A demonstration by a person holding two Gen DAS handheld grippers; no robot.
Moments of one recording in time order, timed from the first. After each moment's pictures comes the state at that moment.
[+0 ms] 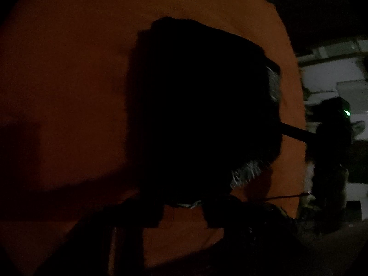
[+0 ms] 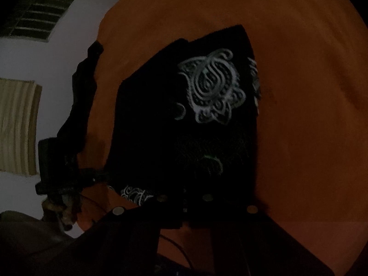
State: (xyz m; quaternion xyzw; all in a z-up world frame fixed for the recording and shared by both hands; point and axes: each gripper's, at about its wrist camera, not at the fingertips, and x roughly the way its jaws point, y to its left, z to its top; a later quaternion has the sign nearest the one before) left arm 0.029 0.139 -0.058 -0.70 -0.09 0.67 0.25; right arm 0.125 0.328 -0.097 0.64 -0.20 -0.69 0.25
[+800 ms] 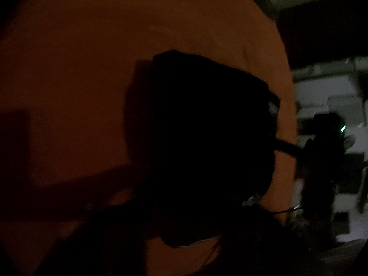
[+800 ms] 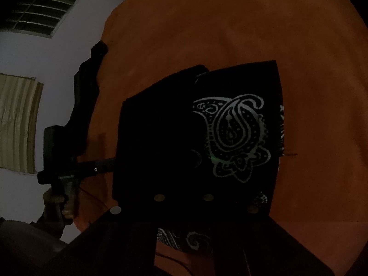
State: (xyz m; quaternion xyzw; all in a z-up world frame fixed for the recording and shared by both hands) left arm -0.003 0.146 -0.070 -0.68 -0.11 0.67 0.27; right arm 0.082 0.306 -0.093 0.64 -0.18 -0.70 0.26
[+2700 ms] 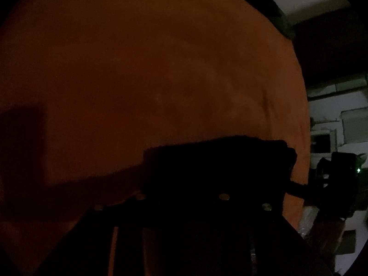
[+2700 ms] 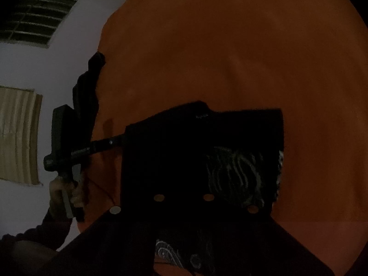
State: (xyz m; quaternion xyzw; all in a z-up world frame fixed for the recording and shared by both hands) left arm -0.043 0.146 -0.093 -0.66 -0.11 0.71 0.23; right arm 0.051 0.323 -0.085 0.63 -0.22 -0.70 0.26
